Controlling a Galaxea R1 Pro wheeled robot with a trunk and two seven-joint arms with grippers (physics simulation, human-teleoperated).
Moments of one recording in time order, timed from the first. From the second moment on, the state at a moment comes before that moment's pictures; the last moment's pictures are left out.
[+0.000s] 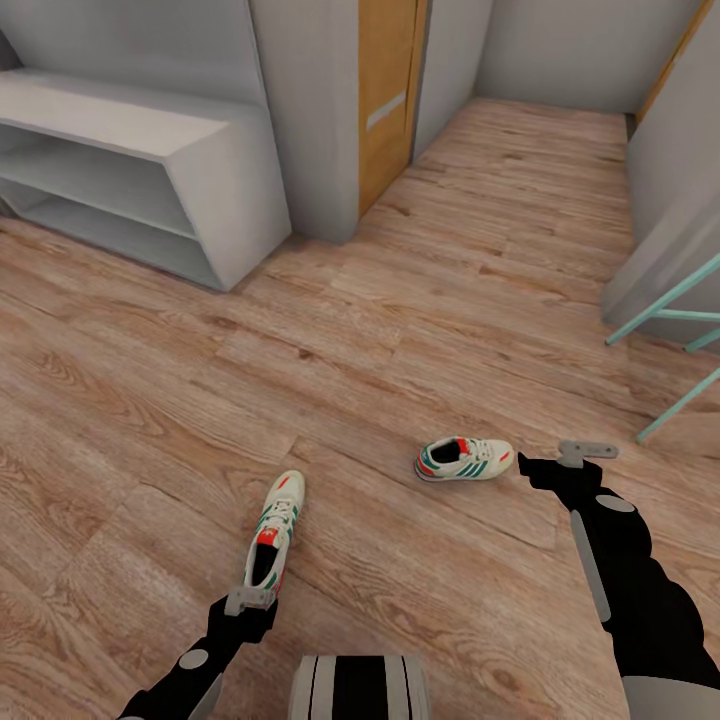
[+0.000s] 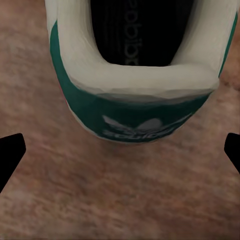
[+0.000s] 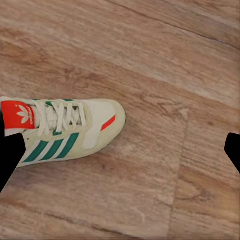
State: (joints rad) left arm -0.50 0.00 0.01 -0.31 -0.08 -0.22 -0.06; right arm -0.48 -0.10 -0.18 -1.45 0.06 0.60 0.00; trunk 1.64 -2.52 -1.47
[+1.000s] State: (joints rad) left arm -0.50 0.00 0.01 -0.31 -0.08 -0.27 -0.06; right arm -0.48 -0.10 -0.18 -1.45 0.06 0.60 0.00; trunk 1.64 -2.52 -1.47
